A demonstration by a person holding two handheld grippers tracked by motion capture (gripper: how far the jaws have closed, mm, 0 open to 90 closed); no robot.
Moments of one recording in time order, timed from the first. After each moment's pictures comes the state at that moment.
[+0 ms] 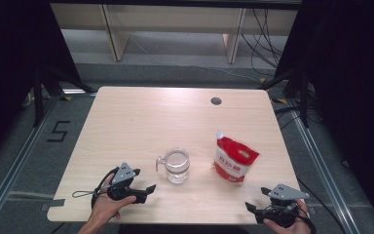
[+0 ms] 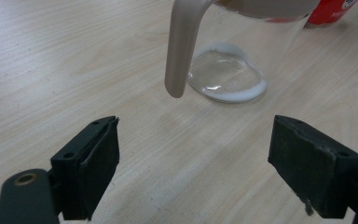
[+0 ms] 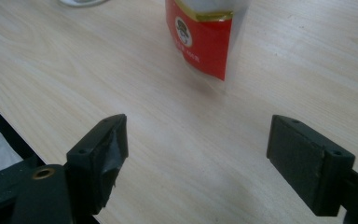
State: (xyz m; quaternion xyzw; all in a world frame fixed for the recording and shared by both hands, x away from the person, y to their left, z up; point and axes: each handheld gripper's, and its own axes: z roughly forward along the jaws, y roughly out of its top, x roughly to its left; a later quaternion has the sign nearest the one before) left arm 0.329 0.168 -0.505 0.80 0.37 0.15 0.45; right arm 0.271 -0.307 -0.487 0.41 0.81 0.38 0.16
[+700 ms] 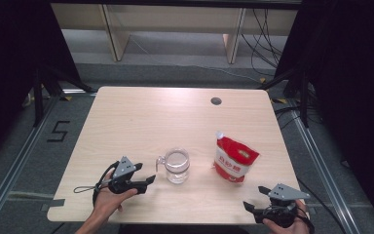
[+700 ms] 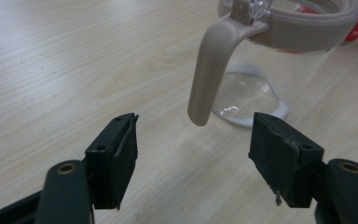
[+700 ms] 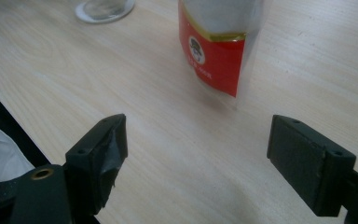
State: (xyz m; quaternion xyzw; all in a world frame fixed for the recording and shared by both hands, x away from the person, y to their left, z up) left arm 0.345 0.164 -0.500 0.79 0.37 0.17 0.46; right arm 0.272 -0.304 -0.485 0.40 0.81 0.41 0.16
